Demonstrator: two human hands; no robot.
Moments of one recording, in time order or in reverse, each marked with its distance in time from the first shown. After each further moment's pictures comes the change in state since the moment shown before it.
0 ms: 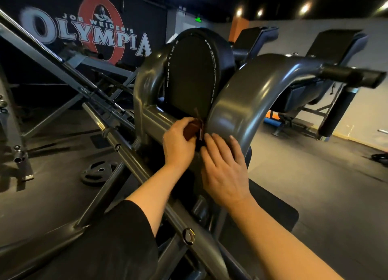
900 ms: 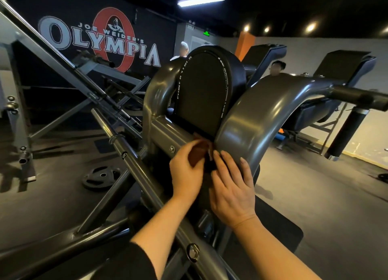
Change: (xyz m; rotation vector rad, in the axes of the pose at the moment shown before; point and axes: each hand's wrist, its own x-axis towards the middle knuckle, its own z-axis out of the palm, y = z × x) left_hand -0.033 -0.004 0.002 -0.252 0.128 -0.104; right_hand -0.005 -0.005 0.006 -0.005 0.041 0.028
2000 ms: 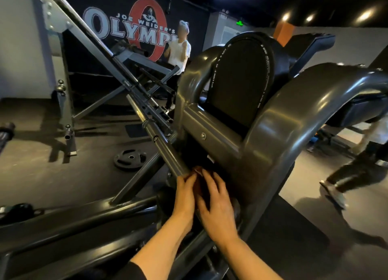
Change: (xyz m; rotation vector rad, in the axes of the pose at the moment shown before) left_hand -0.068 -0.043 -0.060 -0.524 0.054 -0.778; right_hand -0.035 -0.097 -0.003 0.946 -0.612 0.480
